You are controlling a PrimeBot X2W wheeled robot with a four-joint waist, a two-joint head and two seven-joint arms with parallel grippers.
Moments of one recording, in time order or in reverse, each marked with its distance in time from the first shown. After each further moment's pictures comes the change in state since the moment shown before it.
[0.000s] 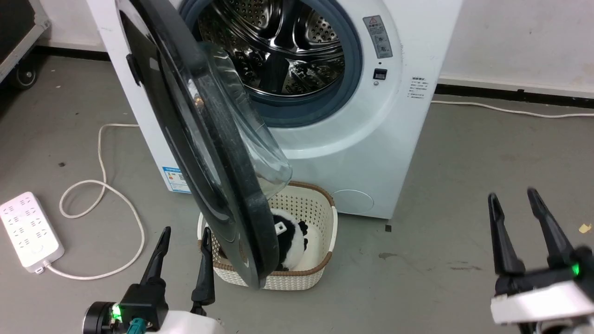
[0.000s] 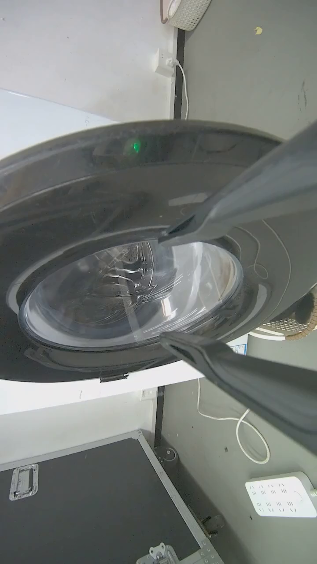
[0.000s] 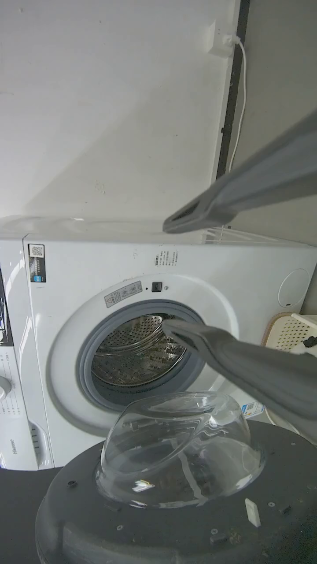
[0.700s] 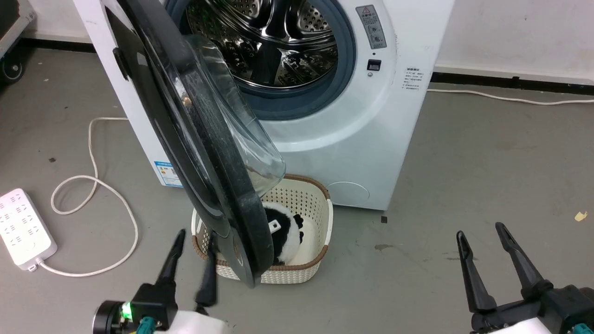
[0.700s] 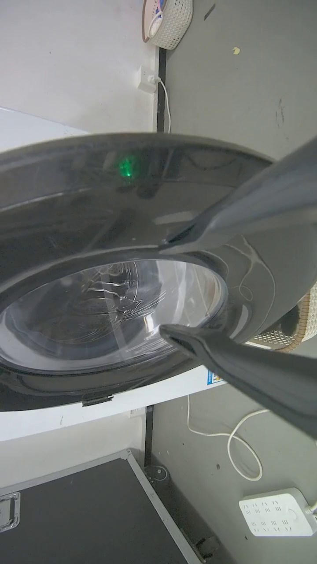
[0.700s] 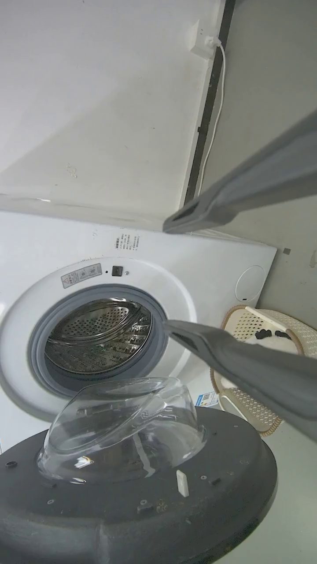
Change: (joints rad) left arm -0.002 -0.017 -0.009 0.034 0.019 -0.025 0.000; right arm 0.143 0.125 -0.020 -0.072 -0.206 0.000 0.000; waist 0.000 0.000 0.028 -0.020
